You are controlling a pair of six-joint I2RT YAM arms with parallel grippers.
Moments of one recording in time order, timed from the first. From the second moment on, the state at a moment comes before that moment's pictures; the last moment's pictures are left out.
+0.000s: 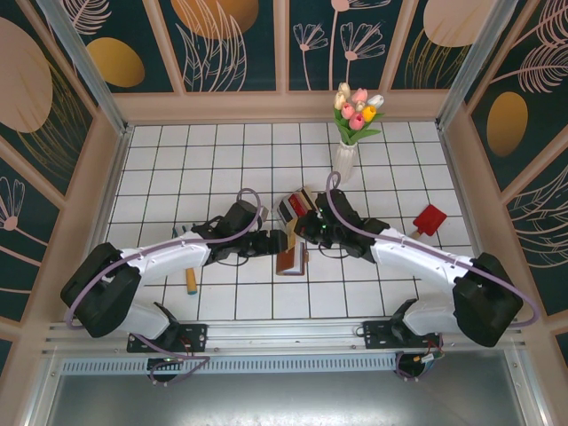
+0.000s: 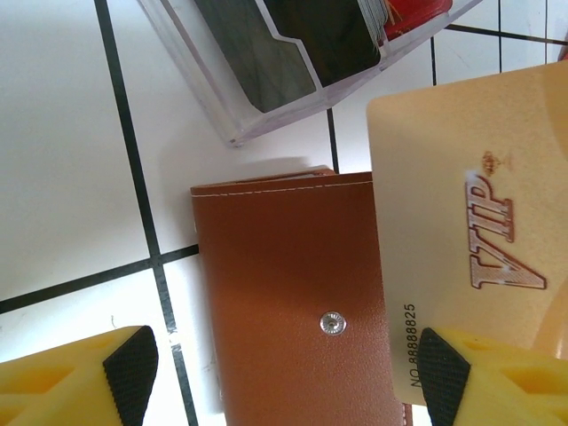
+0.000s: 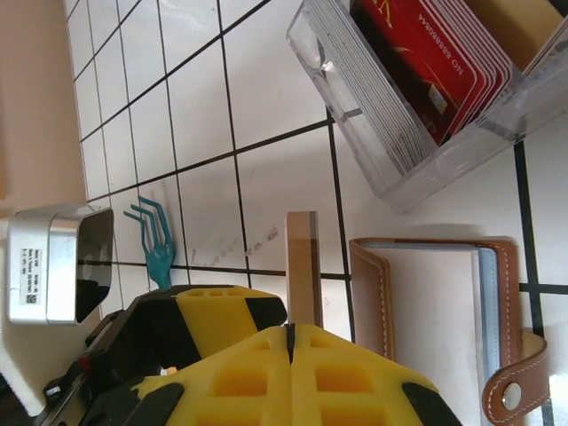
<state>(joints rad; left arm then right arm) -0.75 1.44 0.71 -0.14 0.29 -0.83 0.79 1.30 0.77 -0.20 -0.15 1.08</state>
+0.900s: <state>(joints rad) -0.90 1.65 1.03 -0.44 0.06 -0.77 0.76 1.31 0.66 -0.29 -0.04 1.04</state>
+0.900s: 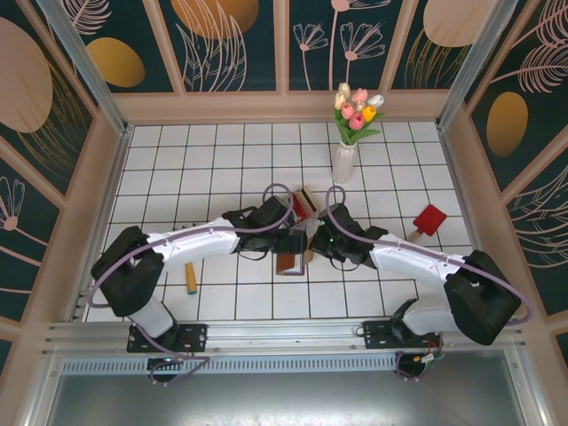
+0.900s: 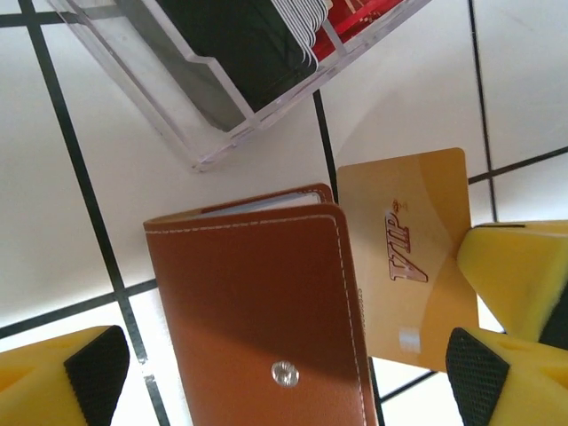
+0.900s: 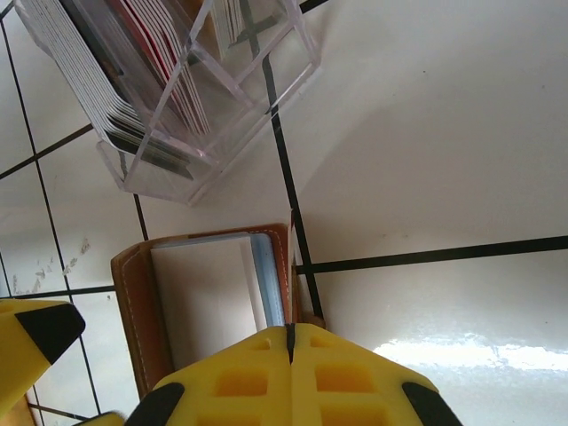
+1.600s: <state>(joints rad) -0.93 1.74 1.14 -0.59 -0.08 -0.72 0.75 1.32 0.64 -0.27 -0.04 1.04</state>
